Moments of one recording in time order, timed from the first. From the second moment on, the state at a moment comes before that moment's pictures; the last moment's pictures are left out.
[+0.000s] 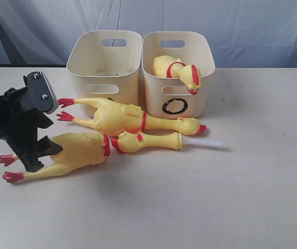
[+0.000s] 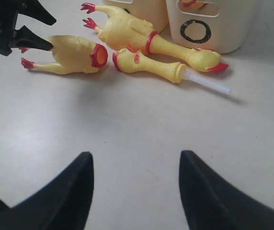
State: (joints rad) left arm -0.17 1.56 -0.77 -0.74 0.41 1.58; right arm 0.48 0.33 -0.50 0.26 0.84 -0.07
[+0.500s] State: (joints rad) left arm -0.17 1.62 -0.77 -0.91 0.40 1.58; right arm 0.48 0.33 -0.50 0.26 0.84 -0.07
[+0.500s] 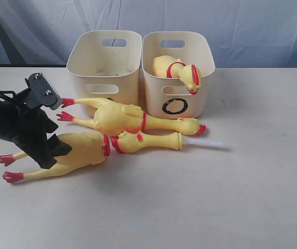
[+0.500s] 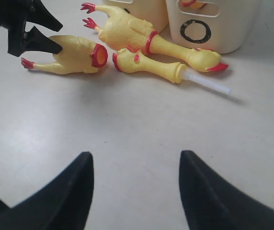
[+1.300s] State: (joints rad) left arm -0.17 1.63 -0.77 -0.92 0.41 1.59; right arm 0.48 0.33 -0.50 0.26 0.84 -0.07
